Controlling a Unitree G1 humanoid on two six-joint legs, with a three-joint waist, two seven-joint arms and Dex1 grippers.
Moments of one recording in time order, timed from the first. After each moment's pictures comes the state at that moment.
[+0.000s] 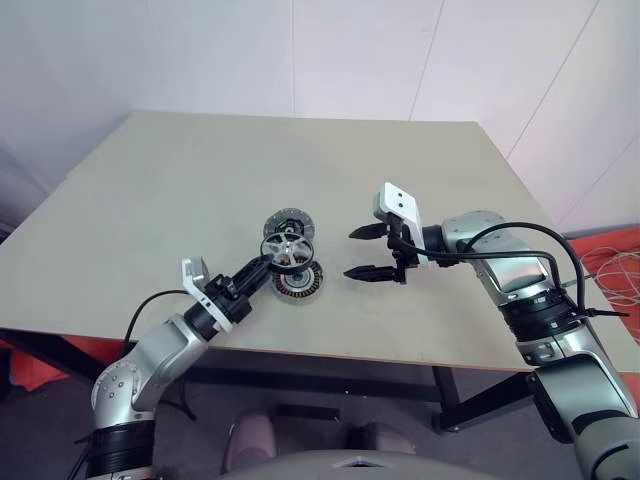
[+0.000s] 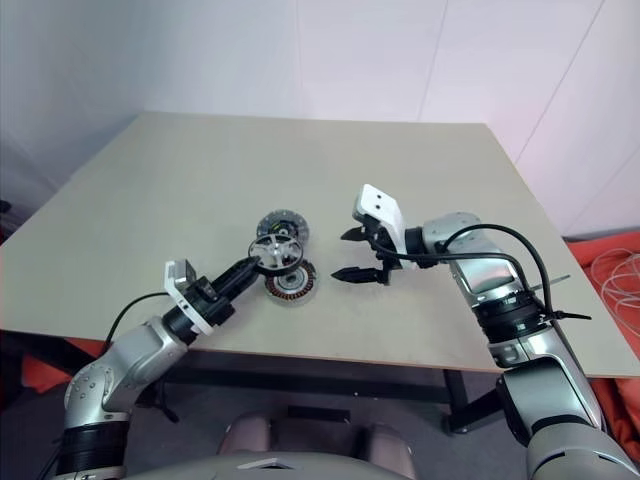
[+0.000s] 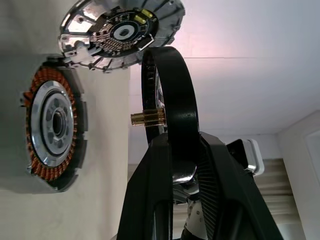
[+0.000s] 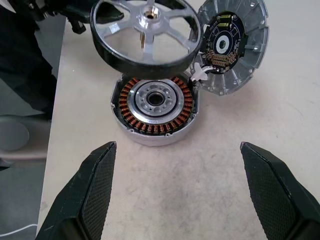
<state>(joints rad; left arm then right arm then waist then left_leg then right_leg) 0.01 0.22 0.25 -0.09 -1.95 0.94 0.11 -0.62 -0.60 0.26 0.10 0.22 0.49 1.21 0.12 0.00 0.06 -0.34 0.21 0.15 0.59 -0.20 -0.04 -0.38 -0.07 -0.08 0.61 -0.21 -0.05</state>
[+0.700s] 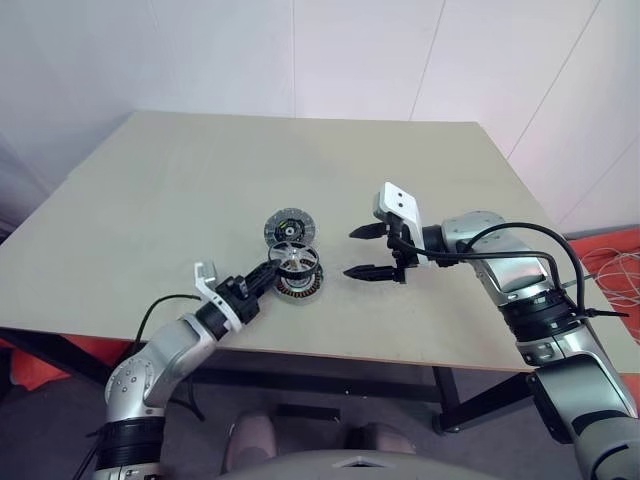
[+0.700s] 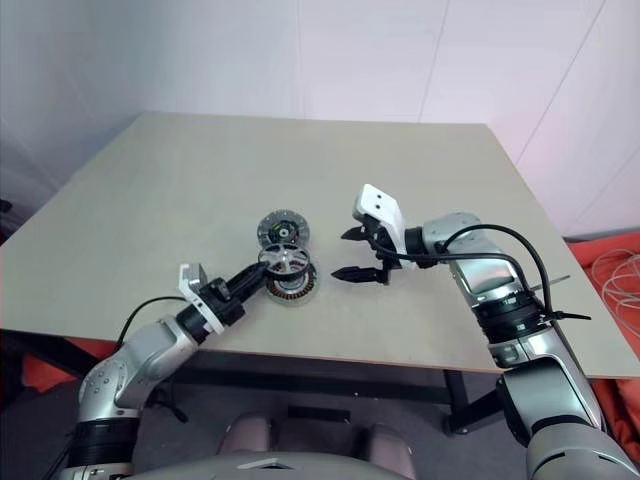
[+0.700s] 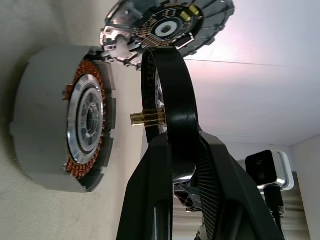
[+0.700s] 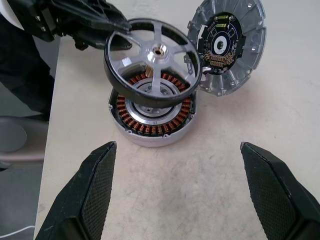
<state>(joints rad) -0.01 0.21 0.20 -0.03 -1.94 0.89 0.18 -0.62 -0.59 0.26 0.10 0.22 0.49 1.20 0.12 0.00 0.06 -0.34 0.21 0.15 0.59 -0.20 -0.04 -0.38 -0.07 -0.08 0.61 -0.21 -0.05</state>
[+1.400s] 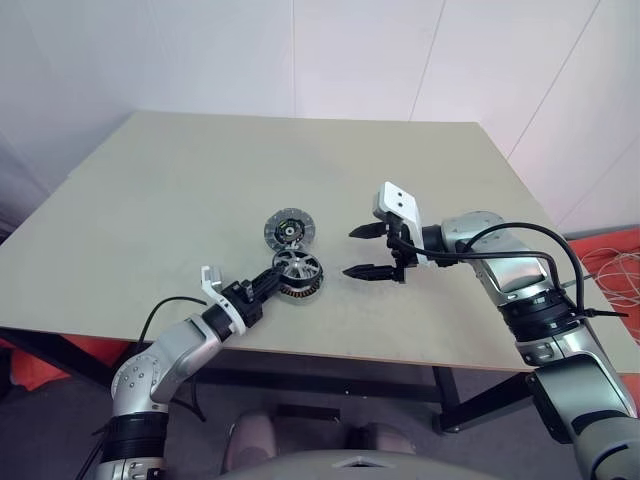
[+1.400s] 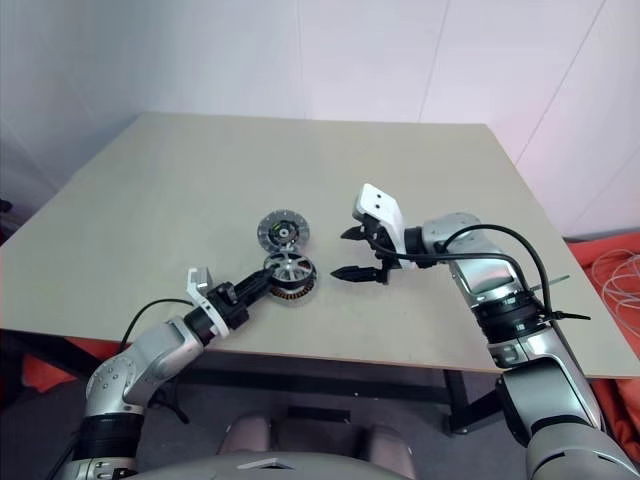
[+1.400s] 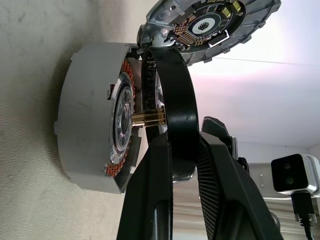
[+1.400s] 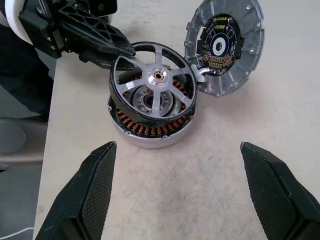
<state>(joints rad) -0.04 0.22 0.19 0.03 -1.87 0.91 0.16 -0.62 -0.59 0.26 0.10 0.22 0.49 1.19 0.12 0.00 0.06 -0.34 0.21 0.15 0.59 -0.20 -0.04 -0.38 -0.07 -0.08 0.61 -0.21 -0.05</state>
